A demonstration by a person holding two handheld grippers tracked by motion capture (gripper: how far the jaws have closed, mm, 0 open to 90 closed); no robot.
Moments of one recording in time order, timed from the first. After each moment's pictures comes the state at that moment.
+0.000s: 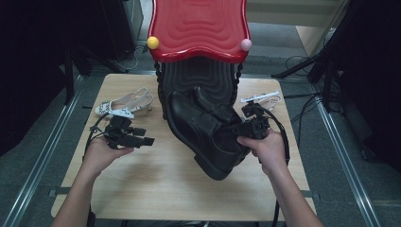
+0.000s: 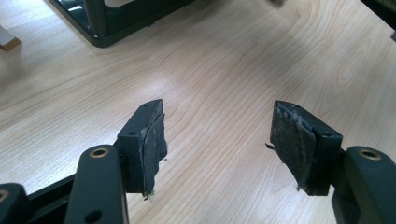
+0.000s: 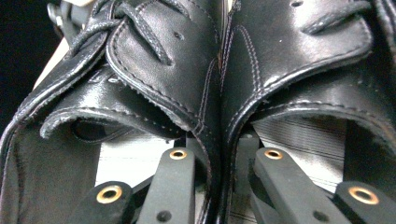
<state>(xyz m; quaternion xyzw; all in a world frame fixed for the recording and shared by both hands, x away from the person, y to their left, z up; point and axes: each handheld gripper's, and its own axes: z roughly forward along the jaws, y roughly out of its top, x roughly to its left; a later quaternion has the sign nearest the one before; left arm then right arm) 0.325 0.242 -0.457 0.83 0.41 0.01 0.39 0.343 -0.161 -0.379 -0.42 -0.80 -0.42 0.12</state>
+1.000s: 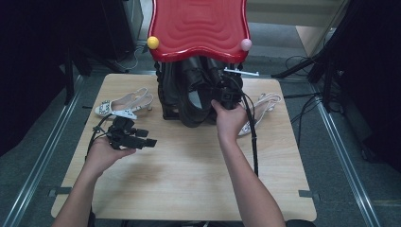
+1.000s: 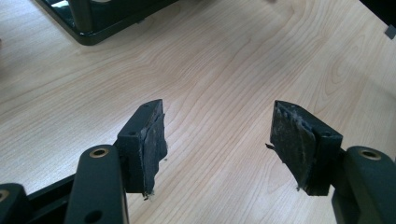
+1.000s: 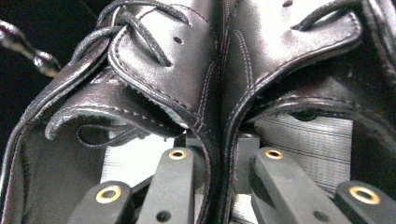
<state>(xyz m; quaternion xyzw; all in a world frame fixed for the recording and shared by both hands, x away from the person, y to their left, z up) 0.326 0.236 -0.461 0.83 0.40 0.00 0.39 0.417 -0.092 -0.381 -0.56 -0.67 -0.49 -0.08</state>
